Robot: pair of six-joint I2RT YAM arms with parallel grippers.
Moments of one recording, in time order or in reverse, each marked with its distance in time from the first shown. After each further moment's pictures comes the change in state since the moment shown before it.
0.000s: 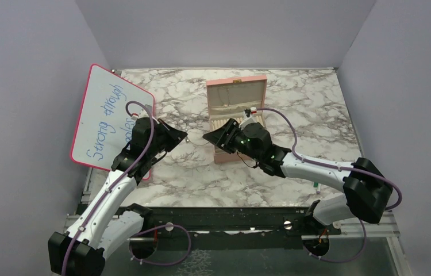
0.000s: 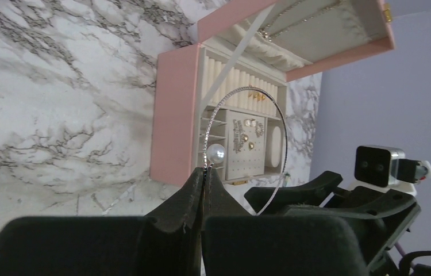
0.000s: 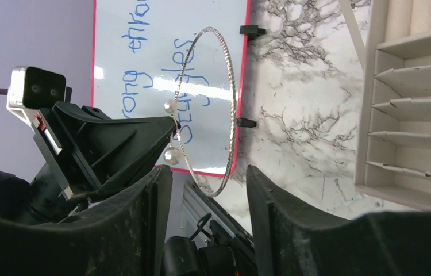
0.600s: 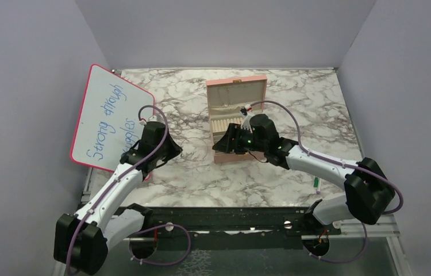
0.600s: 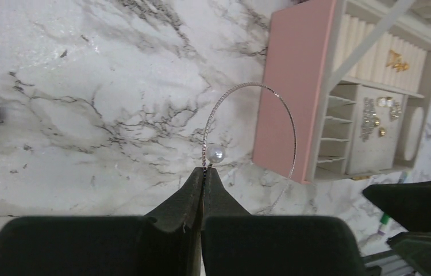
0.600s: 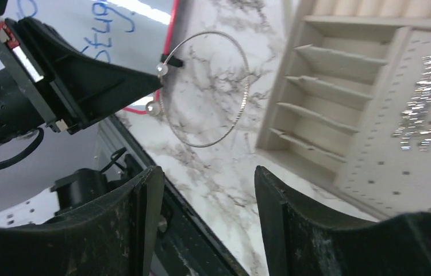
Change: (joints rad) left arm 0.000 0.132 -0.070 -0.090 -0.076 0.216; right arm -0.183 0.006 0.030 -0.252 -0.334 -0.392
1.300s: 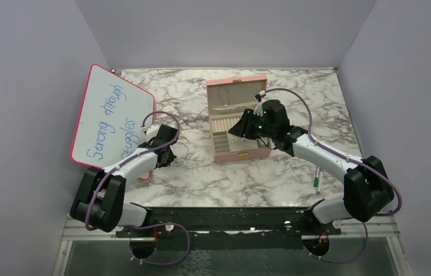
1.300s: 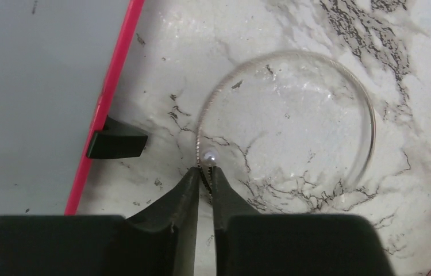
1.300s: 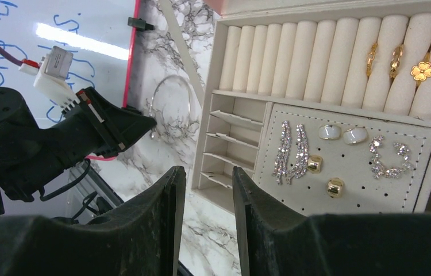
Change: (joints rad) left arm -0.003 0.338 -0.018 0.011 -0.348 -0.012; right arm -0.151 0.025 0.091 -0.094 0.015 -0.073
